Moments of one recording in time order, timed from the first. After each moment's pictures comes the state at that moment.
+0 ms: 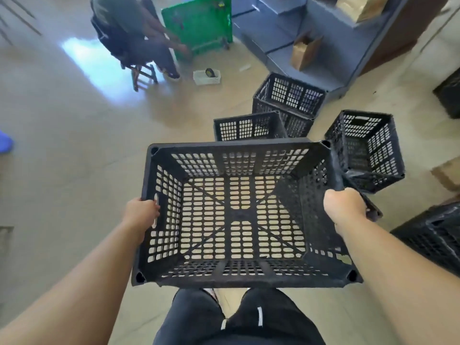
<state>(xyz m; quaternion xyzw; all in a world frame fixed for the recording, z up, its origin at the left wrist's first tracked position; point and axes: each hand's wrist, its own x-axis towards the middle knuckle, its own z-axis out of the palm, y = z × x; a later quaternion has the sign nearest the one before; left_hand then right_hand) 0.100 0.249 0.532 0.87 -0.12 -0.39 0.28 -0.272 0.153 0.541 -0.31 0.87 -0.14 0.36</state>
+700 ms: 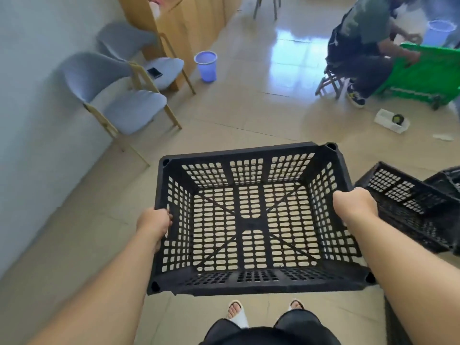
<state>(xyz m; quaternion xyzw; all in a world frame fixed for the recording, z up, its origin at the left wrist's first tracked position) 0.279 0.700 0.544 0.84 0.25 -0.21 0.44 0.086 0.344 0.604 -0.71 0.62 0.01 0.33</state>
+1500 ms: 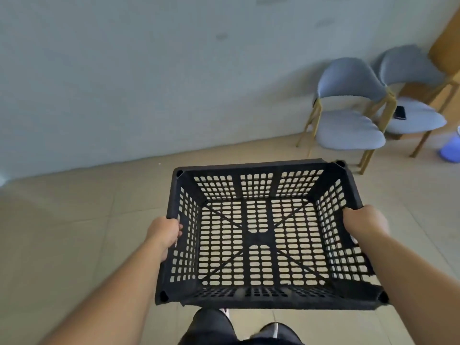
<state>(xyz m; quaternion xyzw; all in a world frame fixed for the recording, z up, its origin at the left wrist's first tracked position) 0.228 1.001 0.569 0.64 0.60 0.02 0.47 0.444 0.650 0.613 -0.93 0.14 0.17 0.31</state>
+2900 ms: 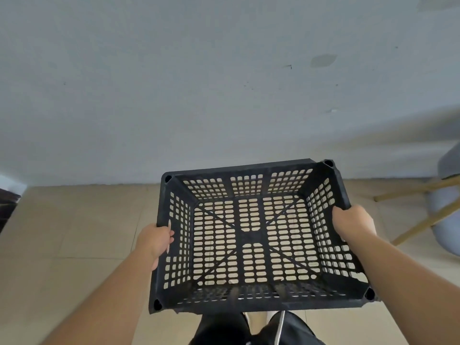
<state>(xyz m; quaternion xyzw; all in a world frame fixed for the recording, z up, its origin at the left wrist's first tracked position) 0.576 1.562 0.521 0.54 0.68 0.05 0.49 0.872 1.265 0.541 -0.92 0.06 0.26 0.30</state>
